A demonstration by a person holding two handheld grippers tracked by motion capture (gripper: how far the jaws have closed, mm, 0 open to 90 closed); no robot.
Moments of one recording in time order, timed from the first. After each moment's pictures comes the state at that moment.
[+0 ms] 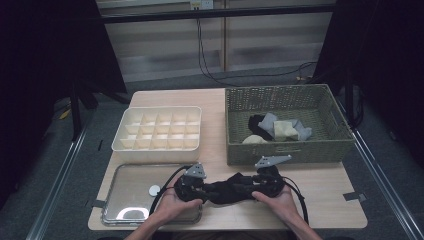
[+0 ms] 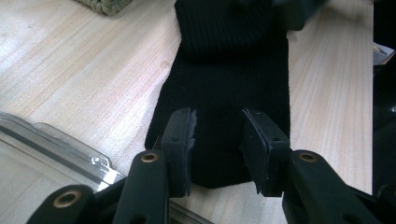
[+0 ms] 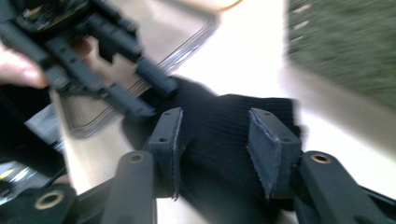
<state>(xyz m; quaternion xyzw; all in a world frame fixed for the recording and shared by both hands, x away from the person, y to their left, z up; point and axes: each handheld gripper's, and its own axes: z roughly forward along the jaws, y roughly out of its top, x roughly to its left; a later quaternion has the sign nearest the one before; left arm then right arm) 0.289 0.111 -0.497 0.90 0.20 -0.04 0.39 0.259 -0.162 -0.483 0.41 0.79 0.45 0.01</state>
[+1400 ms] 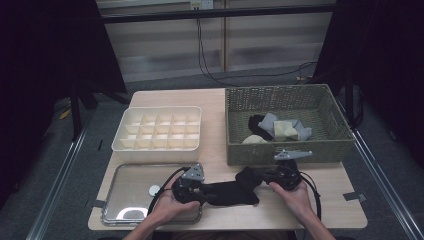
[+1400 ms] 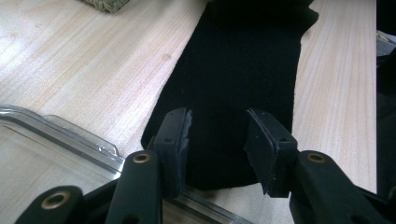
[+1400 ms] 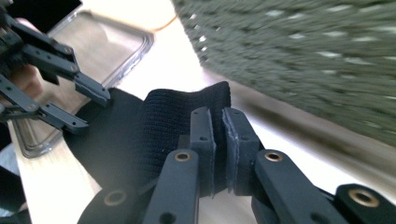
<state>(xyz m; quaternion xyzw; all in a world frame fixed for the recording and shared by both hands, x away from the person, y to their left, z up) 0.286 0.117 -0.496 0.90 0.18 -0.03 0.39 0.264 -0.211 -0.482 0.47 0.75 0.46 0.05</state>
